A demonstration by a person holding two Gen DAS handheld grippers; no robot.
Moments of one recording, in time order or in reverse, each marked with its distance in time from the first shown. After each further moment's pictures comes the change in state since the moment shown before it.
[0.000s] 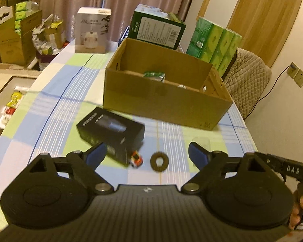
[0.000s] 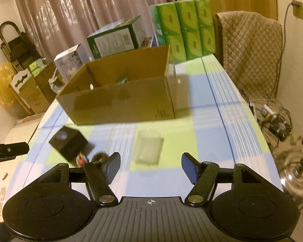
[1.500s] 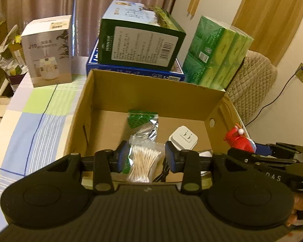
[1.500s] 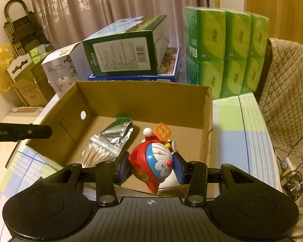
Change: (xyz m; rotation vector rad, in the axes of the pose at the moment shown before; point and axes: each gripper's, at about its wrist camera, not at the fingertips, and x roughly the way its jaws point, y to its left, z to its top) left arm 0.167 -0.013 0.174 0.102 0.081 -0.065; right arm 0.177 0.024 0.176 -0.171 0.047 0.023
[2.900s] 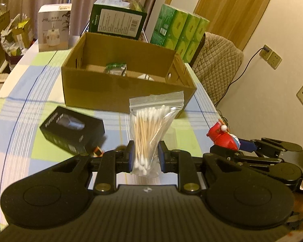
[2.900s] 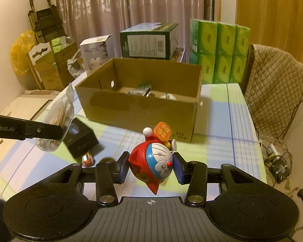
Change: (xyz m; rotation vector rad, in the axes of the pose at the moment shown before) left arm -0.142 -0.058 -0.164 0.004 -0.011 -0.092; right arm -0.151 0.049 -0.144 -0.103 -0.063 -0.009
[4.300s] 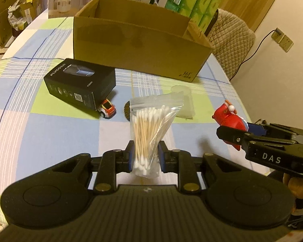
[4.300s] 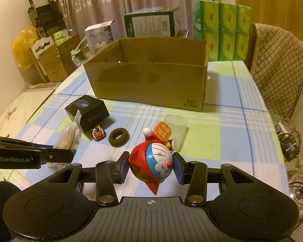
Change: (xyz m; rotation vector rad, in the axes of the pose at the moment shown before) left arm 0.019 0.015 -0.074 -0.046 0.109 0.037; right arm -0.008 0.018 -0.056 0.052 0.055 0.030
